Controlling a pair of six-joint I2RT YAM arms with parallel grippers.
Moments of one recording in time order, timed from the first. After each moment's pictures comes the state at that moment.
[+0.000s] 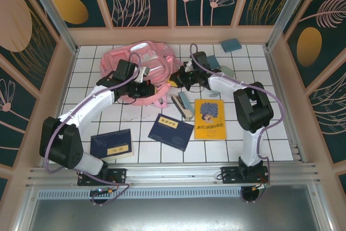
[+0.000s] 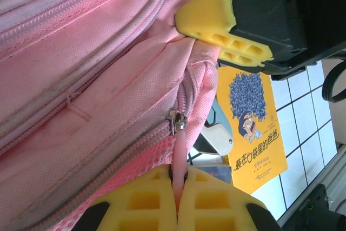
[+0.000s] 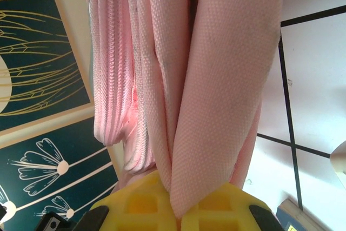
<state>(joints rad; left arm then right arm) -0.40 1.49 1.13 -0.53 0.48 -0.45 0.47 1.95 1.35 -0.11 -0.74 1.12</state>
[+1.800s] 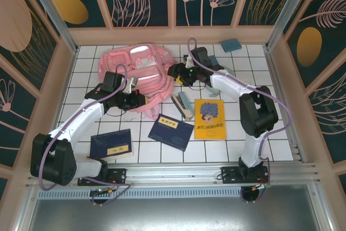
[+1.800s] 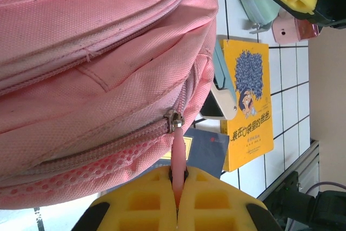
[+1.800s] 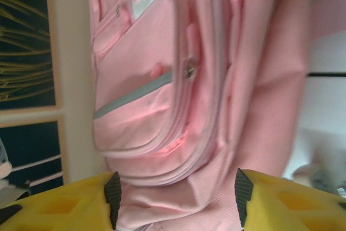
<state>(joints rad) -0.30 1.32 0.91 -0.52 0.60 -0.51 0.51 1.88 1.41 -0.24 -0.60 0.87</state>
